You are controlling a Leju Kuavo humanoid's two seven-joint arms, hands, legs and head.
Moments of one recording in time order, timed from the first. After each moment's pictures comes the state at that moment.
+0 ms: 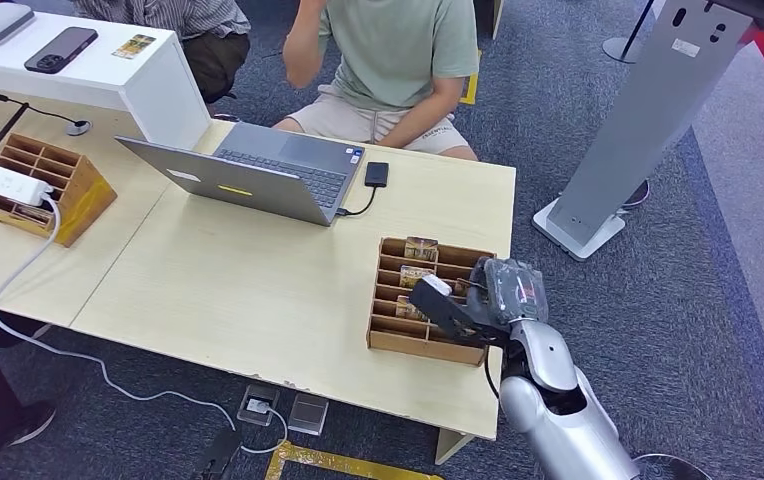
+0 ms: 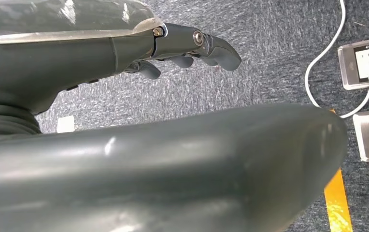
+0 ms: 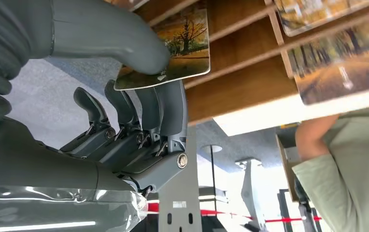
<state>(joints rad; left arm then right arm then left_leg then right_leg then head) -0.14 0.06 -1.17 -0.21 1.01 0.42 -0.19 -0.51 -0.06 0.62 -1.21 1.01 0.03 0.29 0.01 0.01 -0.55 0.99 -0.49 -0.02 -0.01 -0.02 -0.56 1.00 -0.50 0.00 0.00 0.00</state>
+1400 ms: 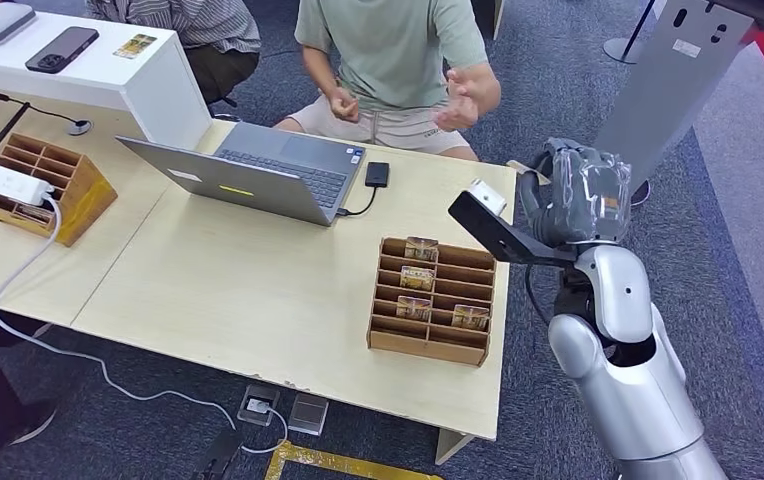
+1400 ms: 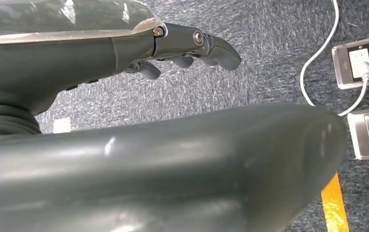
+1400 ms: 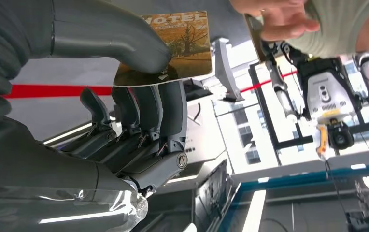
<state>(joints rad) -0.14 0.06 -1.18 -0.20 0.98 0.41 -0.20 -0.90 0.01 0.54 -0.91 1.16 -0.13 0.21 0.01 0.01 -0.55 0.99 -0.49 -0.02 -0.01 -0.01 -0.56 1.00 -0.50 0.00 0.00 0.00</state>
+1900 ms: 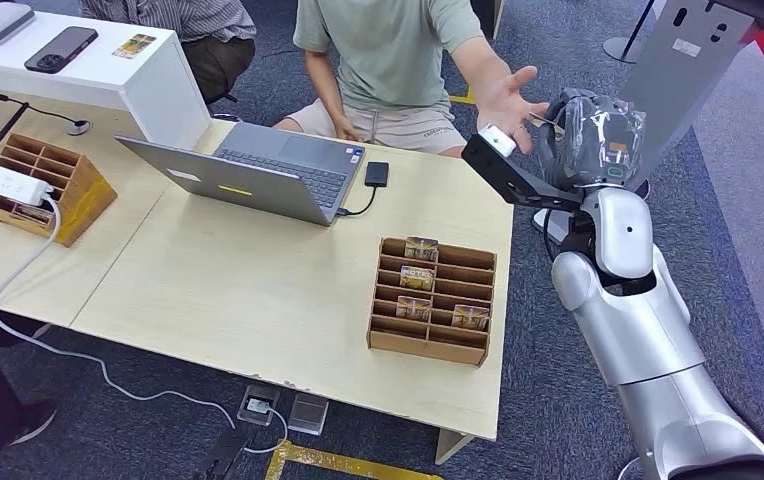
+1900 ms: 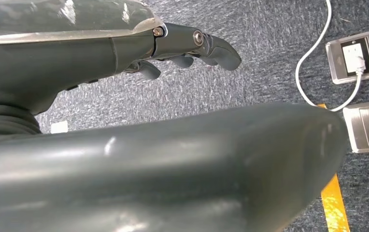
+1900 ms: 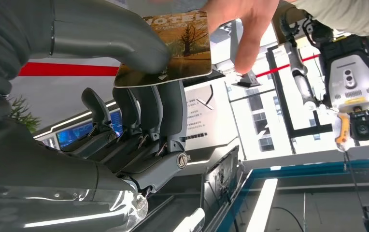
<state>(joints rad) -0.14 0.07 -1.19 -0.20 0.97 0.40 -0.21 -1.00 0.05 0.53 -0.61 1.16 -0.22 0.18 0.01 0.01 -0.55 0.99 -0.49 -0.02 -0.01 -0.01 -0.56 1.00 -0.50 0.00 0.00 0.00</state>
